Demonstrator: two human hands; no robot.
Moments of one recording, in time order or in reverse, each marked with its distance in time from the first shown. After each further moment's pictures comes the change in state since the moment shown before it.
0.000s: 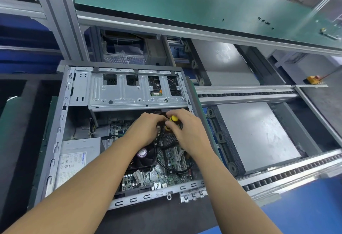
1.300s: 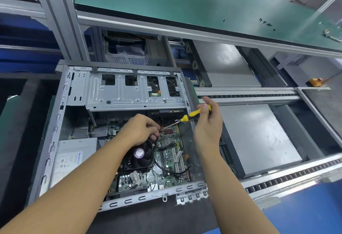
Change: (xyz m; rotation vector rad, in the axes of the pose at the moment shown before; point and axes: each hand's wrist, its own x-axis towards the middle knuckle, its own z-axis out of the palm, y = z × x) left_hand -0.008 -0.003 -0.008 -0.465 -0.117 -0.302; right_hand 0.006 0.025 -0.008 0.530 0.558 0.413
